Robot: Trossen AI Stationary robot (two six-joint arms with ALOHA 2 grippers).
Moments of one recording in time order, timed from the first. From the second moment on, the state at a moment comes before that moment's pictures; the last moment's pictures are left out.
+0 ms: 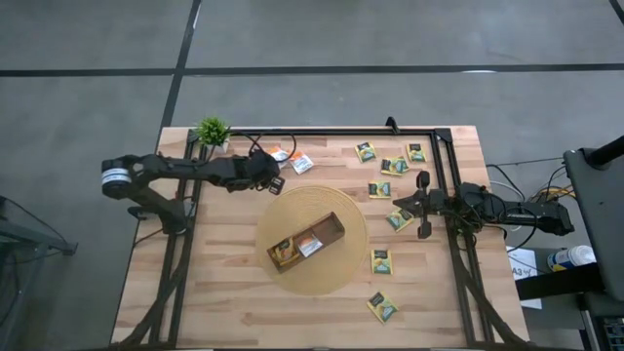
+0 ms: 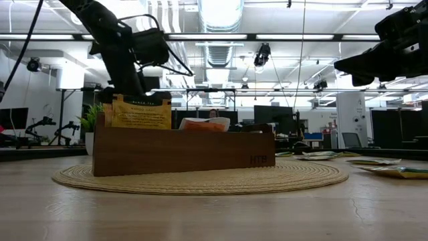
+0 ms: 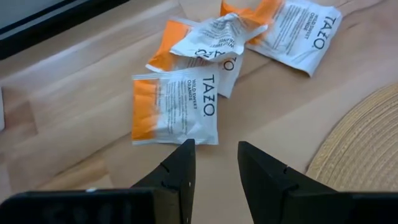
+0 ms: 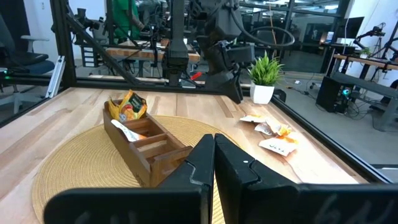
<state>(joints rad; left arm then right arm) 0.32 1.43 0.81 -0.44 -0.46 -0.67 -0.07 0.04 0.01 0.00 0.00 -0.05</state>
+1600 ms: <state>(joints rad) 0.37 1.80 1.04 -0.58 -0.55 -0.58 -0.07 0.04 0.01 0.00 0.00 -0.05</state>
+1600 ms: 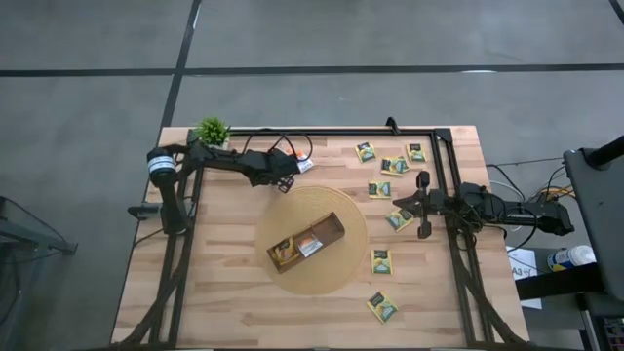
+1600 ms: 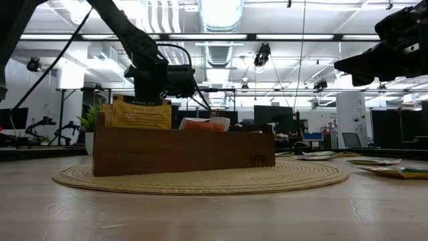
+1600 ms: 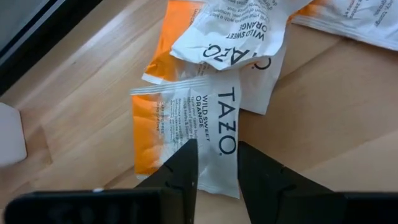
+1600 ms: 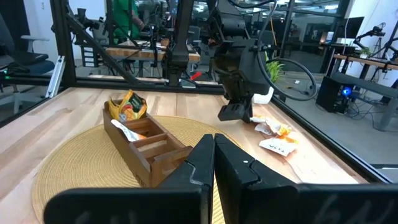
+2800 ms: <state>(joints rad) 0.20 1.63 1.10 -0.79 -0.59 -0.67 -0.07 0.04 0.01 0.00 0.00 -0.05</state>
